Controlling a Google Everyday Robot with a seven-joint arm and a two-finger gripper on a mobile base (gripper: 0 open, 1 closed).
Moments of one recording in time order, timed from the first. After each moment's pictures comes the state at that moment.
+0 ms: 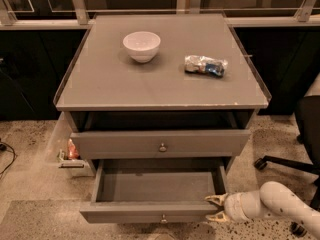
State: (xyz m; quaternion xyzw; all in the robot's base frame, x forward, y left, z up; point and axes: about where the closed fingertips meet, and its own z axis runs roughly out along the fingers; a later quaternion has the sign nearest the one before) arm 0.433 -0.218 0.391 -0.71 0.60 0.14 0.34
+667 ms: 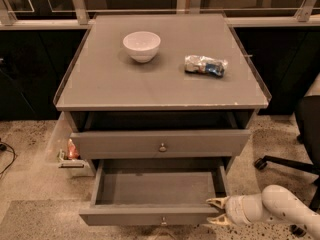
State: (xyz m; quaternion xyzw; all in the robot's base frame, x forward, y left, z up) arm 0.421 -0.221 0.391 -0.71 0.60 0.14 0.33
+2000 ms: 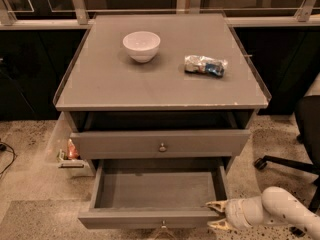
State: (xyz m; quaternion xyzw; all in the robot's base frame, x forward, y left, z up) arm 0.406 -0.217 0.389 -0.73 0.58 0.16 0.33
